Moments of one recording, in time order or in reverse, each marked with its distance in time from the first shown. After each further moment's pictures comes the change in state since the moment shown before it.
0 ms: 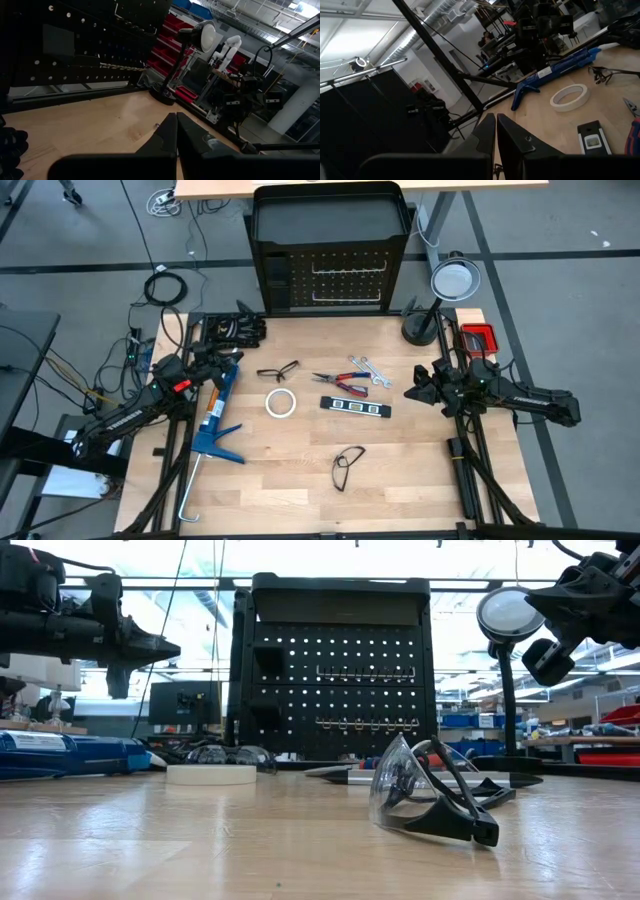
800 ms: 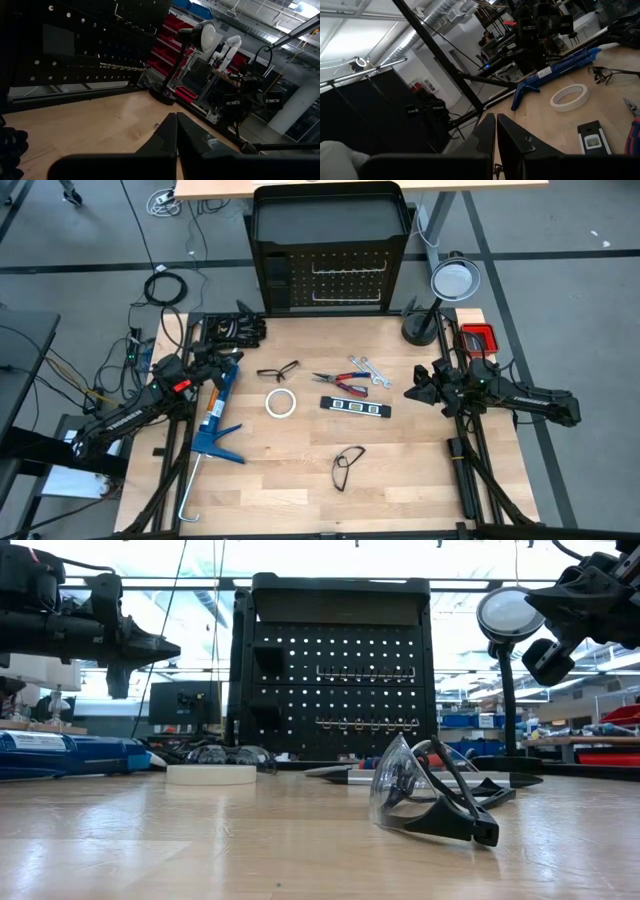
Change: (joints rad) left arm 0.000 0.000 0.000 0.000 0.000 0.000; right arm 0.000 0.000 0.000 0.000 0.000 0.000
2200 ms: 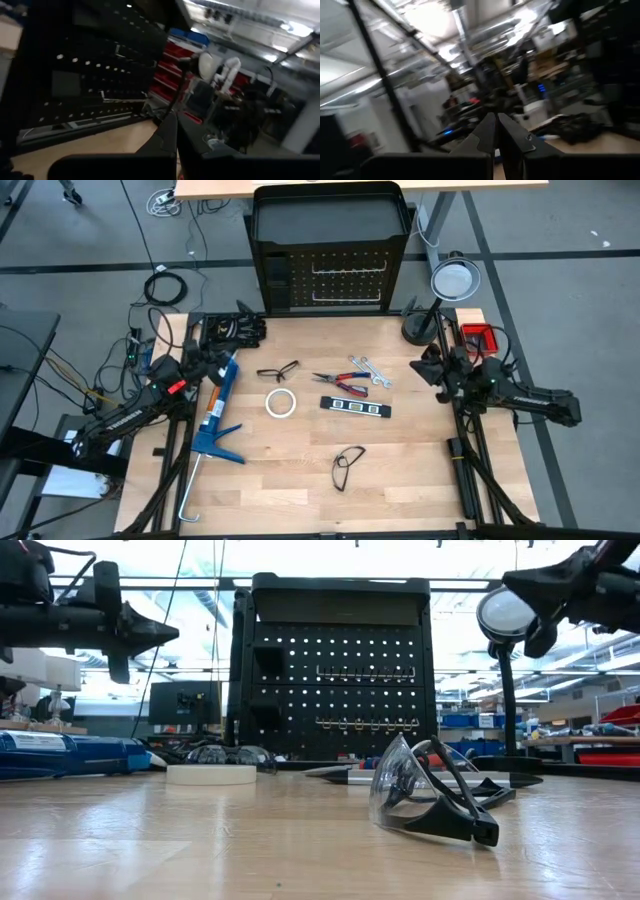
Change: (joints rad) left arm 0.000 0.000 0.000 0.131 -0.064 0.068; right arm -0.001 0.014 0.000 0.238 0.380 -0.194
